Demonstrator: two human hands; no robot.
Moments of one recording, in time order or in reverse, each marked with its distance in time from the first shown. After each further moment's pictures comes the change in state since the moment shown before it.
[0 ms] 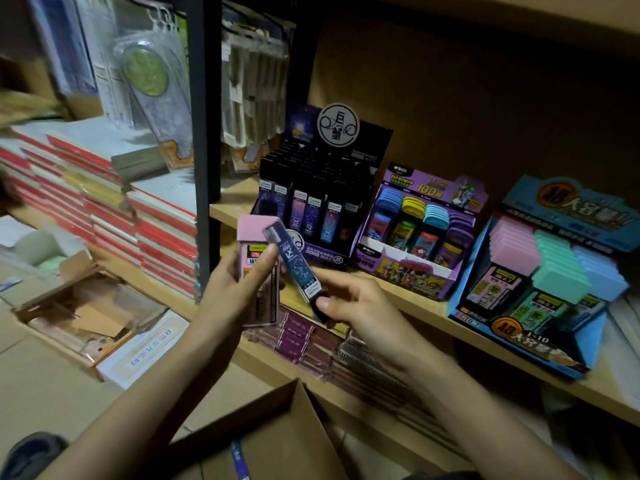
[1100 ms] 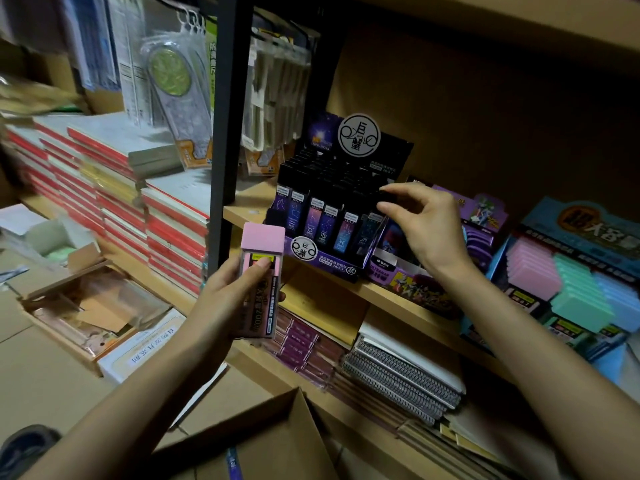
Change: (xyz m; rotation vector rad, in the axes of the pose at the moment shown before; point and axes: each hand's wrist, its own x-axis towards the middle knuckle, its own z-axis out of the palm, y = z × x) left_hand 0.002 0.000 -0.025 -0.029 -0.023 -0.067; right_hand 0.069 -0.045 -0.072 -0.572 0.564 -0.438
